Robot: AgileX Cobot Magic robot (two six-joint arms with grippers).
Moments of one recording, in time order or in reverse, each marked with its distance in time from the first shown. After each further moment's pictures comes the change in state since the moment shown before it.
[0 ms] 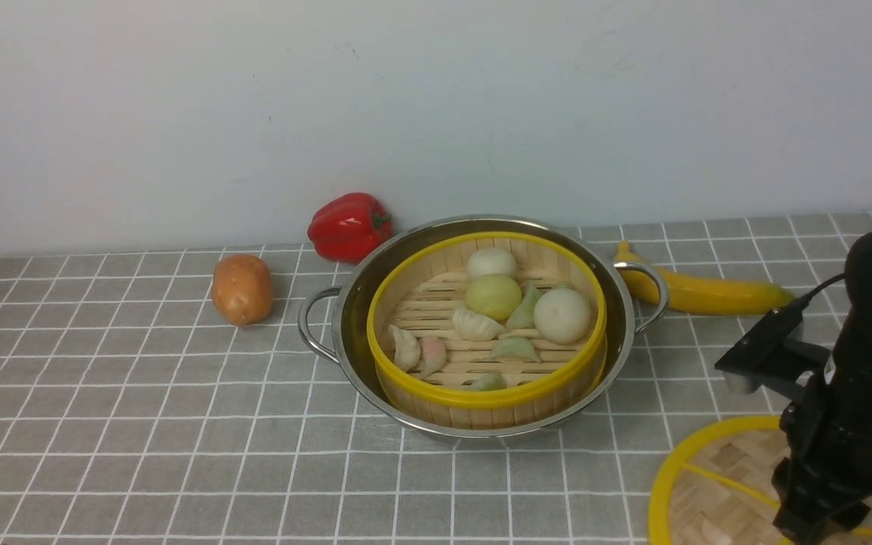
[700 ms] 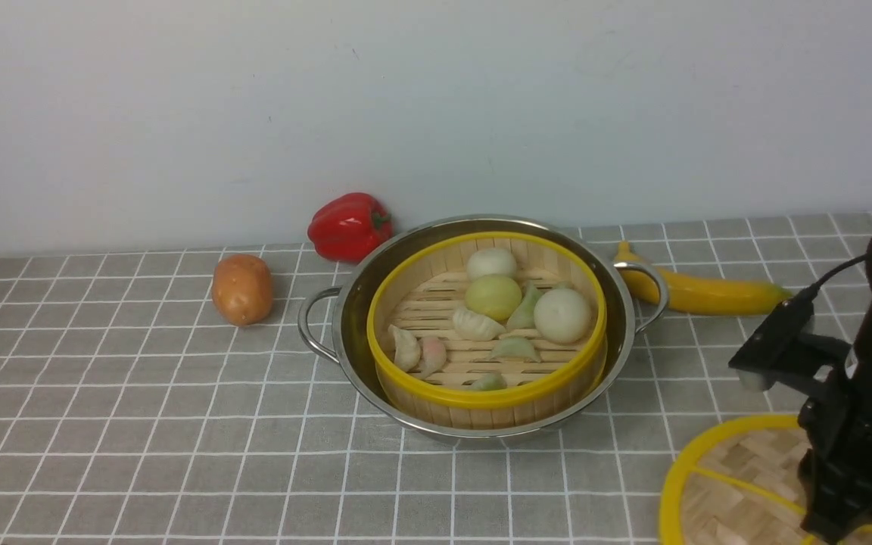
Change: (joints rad) right arm 0.000 -0.082 0.000 -0.038 0.064 -0.039; left arm 0.000 0.000 0.000 0.000 0.000 0.000
